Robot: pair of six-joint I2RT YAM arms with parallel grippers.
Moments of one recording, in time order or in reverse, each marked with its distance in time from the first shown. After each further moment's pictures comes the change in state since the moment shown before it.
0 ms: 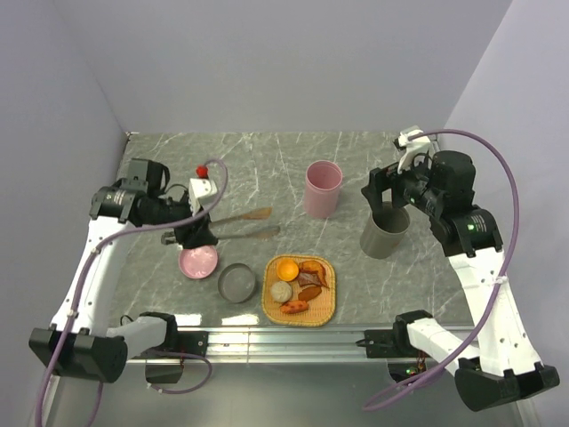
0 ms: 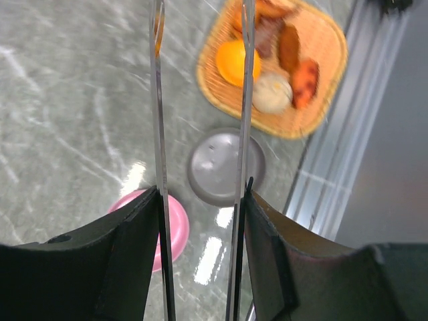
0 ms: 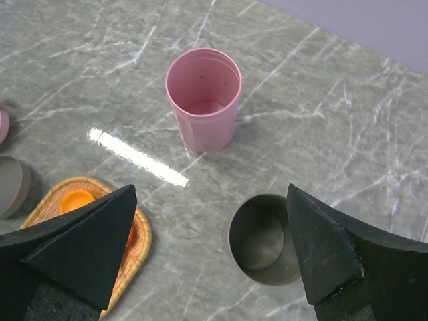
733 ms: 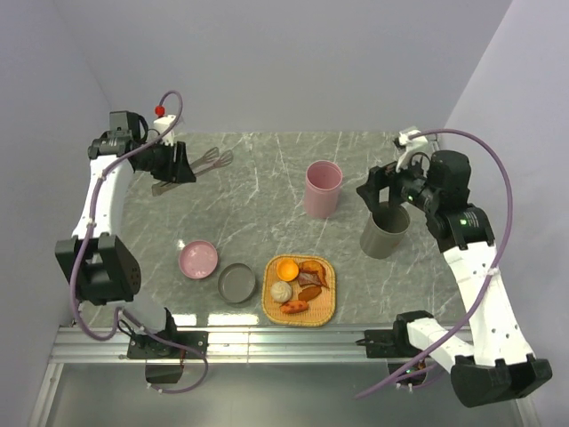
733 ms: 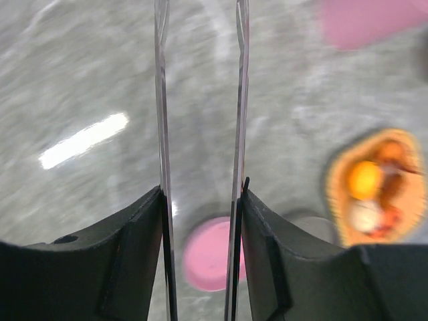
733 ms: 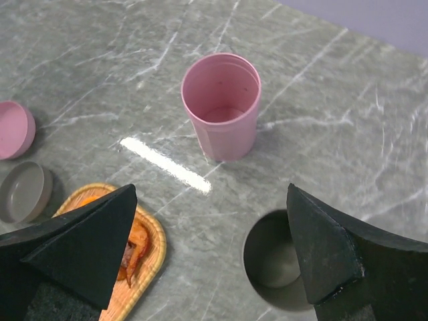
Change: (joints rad) left arm 0.241 0.482 0.304 0.291 -0.228 -0.503; right arm -0.068 0.006 -0.083 0.092 -0.127 0.054
